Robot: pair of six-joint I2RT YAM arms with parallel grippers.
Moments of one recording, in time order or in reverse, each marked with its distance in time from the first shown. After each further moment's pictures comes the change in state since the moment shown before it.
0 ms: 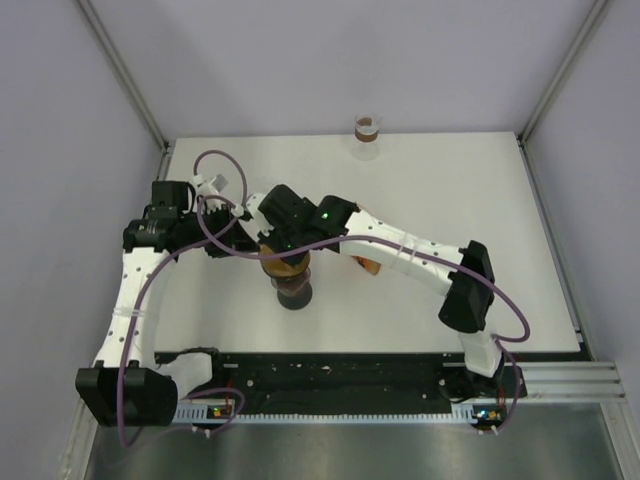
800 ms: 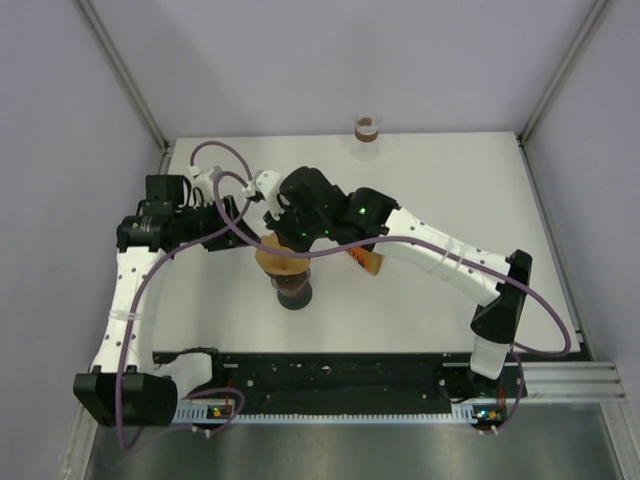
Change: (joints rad) left arm -0.002 0.000 0.061 -0.020 -0.014 0.038; right arm 0.001 -0.178 -0.035 0.078 -0.013 -0.013
